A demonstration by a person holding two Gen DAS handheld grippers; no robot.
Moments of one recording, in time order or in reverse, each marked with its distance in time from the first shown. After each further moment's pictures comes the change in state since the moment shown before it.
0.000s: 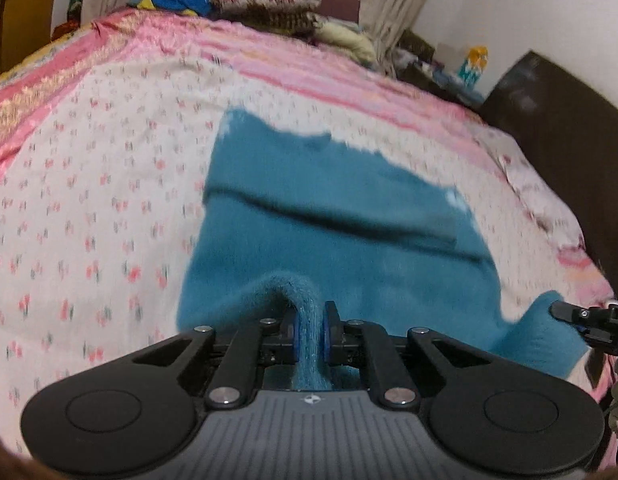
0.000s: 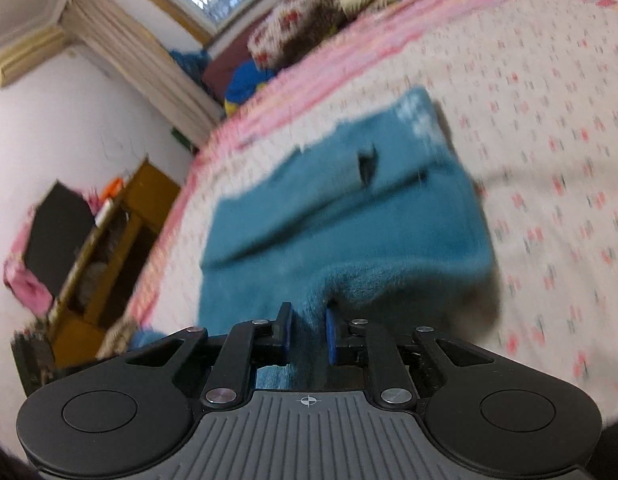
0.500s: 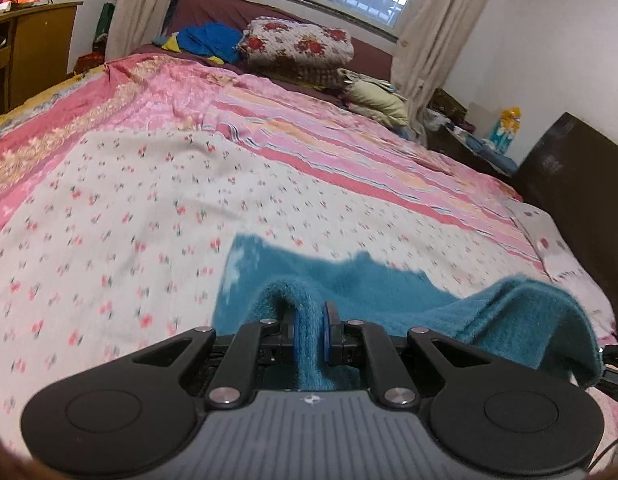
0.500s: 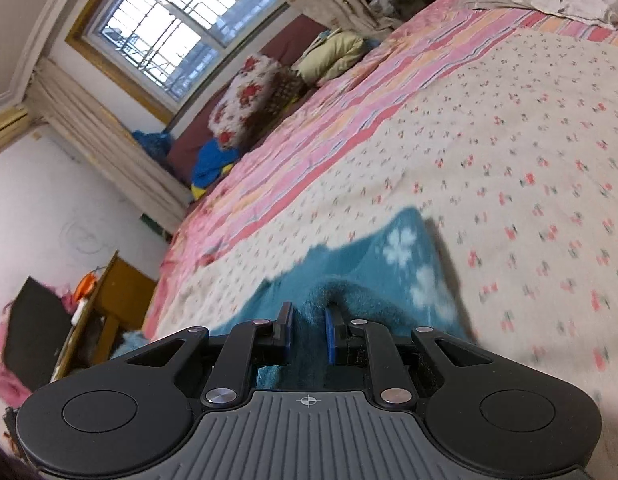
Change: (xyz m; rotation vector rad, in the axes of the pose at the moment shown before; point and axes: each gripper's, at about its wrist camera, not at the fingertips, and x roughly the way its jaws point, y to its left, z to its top) left arm 0.091 0.022 0.124 -0.054 -0.156 0.070; right arm 0.084 -0.023 0.122 0.104 -0.170 -0.081
